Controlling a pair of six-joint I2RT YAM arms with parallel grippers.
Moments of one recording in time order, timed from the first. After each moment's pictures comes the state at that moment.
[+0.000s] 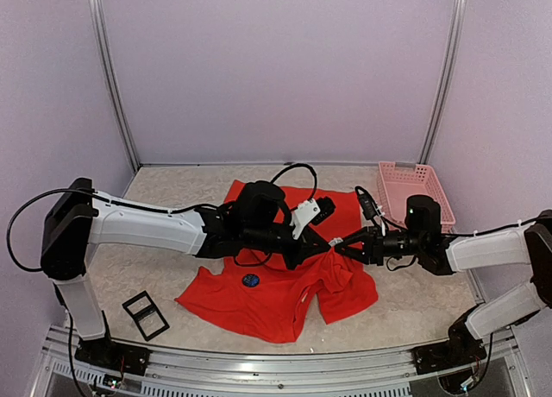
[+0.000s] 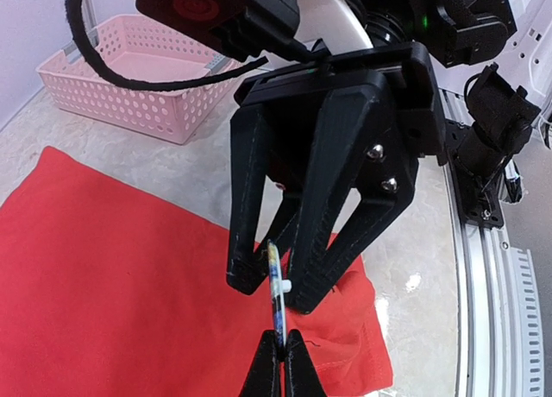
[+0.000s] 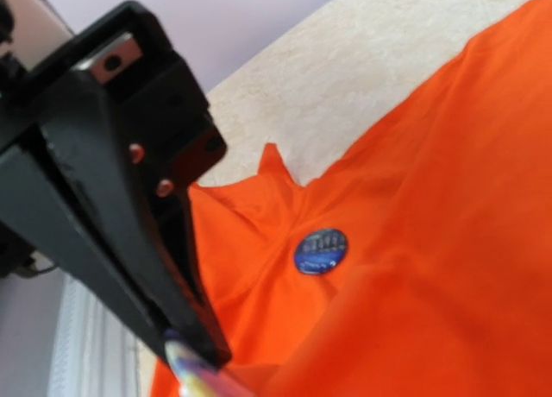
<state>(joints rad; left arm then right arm) -1.06 1.85 1.24 0.16 0.30 0.07 0.48 1.35 0.45 0.60 -0.89 0.32</state>
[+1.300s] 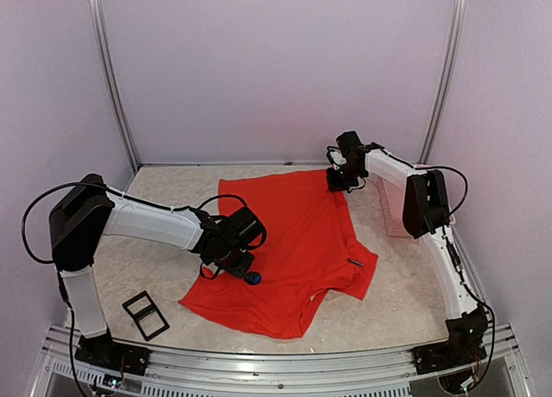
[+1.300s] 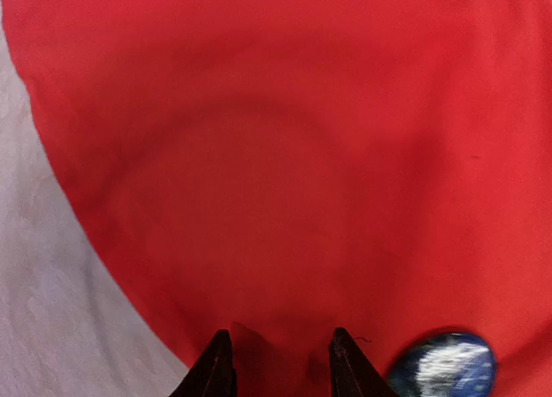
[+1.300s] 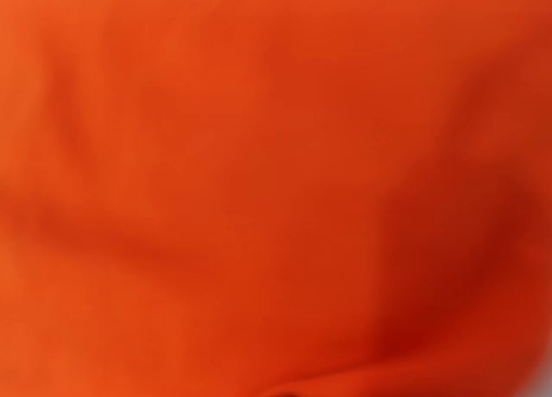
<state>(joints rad) -0.94 1.87 1.13 -0.45 -0.32 -0.28 0.34 2.64 2.39 -0.75 -0.11 0.13</state>
